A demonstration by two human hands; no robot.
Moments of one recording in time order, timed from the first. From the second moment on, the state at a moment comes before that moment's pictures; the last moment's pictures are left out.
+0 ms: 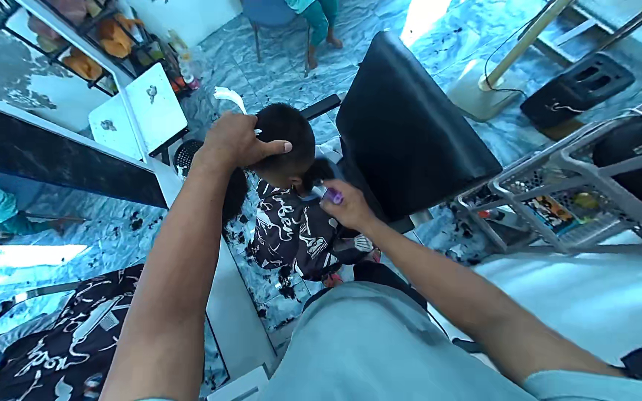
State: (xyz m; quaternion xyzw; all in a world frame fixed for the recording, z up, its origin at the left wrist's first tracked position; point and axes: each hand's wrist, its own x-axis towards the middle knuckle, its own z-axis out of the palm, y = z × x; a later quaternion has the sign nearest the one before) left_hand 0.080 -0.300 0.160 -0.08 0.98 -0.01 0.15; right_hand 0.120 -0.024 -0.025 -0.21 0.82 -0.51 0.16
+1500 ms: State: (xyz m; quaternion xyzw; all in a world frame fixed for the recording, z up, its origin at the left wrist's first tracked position) left_hand 0.307 -0.373 0.010 -0.43 0.62 0.55 -0.36; right_hand 0.167 -0.041 0.024 -0.15 0.81 -0.43 0.36
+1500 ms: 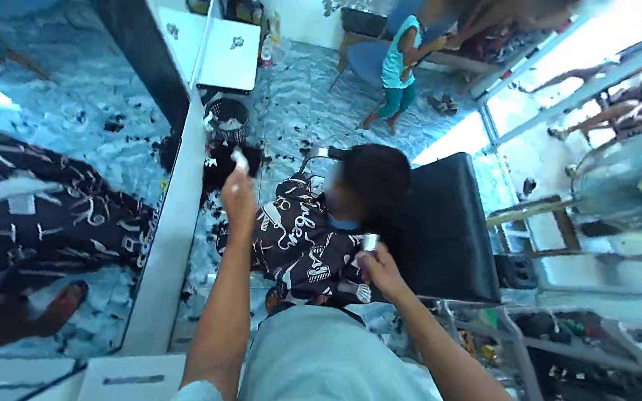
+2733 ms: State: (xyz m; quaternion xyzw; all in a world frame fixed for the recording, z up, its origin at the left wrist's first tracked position) left_hand 0.261 -0.383 0.133 -0.33 0.79 0.50 -0.14; right_hand 0.139 0.186 0.037 -0.24 0.77 -0.46 0.36
